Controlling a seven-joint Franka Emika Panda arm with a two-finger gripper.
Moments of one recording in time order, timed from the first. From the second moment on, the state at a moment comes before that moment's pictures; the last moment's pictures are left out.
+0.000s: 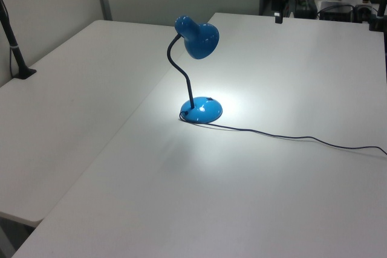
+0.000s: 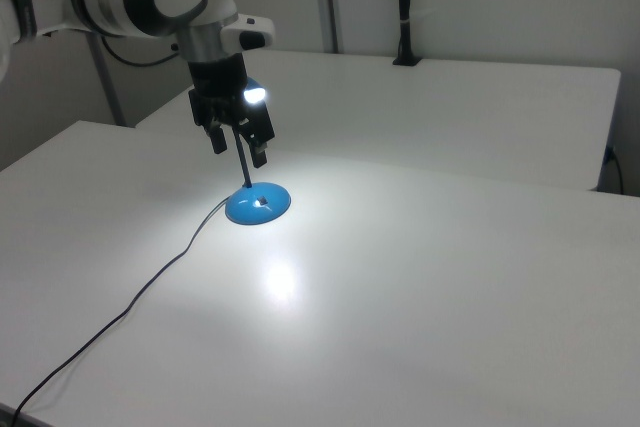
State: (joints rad) arm -0.18 0.08 0.10 -1.61 -0.06 1.68 0.13
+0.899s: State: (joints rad) arm -0.22 0.09 0.10 -1.60 0.03 1.69 0.12
